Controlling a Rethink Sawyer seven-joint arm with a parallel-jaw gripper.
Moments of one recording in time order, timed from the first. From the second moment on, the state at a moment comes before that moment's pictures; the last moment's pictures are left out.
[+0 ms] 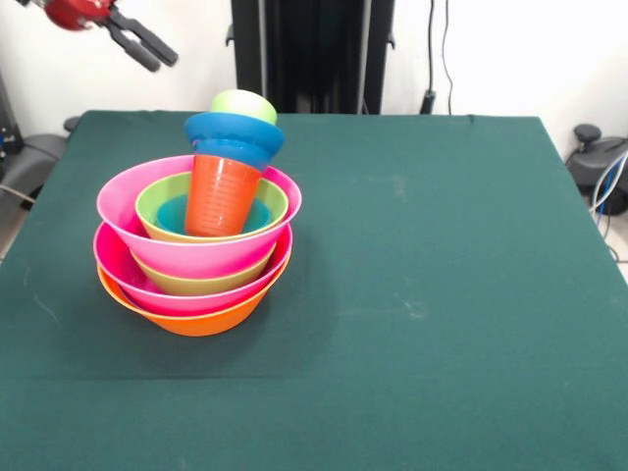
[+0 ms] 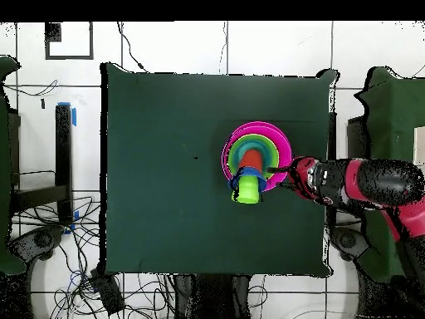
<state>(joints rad) -1.32 -0.53 0.95 1.71 -0.16 1.13 2.15</state>
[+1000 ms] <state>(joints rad) -1.33 -0.96 0.95 1.68 -0.10 1.50 2.15</state>
